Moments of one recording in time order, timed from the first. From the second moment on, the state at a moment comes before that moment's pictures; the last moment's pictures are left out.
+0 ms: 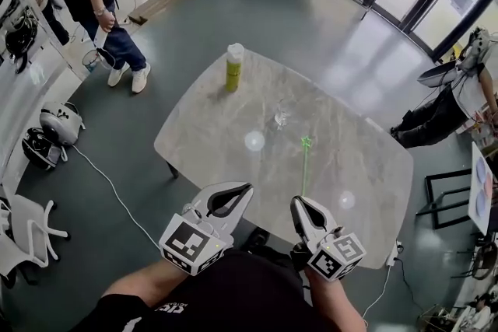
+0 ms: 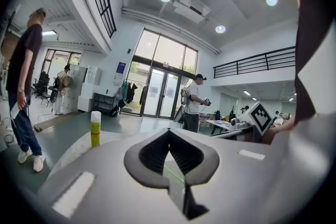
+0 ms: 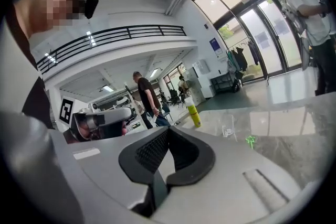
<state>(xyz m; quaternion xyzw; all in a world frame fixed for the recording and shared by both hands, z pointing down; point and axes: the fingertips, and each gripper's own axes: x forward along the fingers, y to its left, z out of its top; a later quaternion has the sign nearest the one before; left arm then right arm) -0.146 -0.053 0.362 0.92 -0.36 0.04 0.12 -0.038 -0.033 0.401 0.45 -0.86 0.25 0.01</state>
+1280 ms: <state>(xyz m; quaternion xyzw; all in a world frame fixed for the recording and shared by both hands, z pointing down) -0.097 -0.029 0.331 0.91 -0.41 0.03 0.09 0.017 0.001 0.340 0.43 -0.89 0.15 -0.02</state>
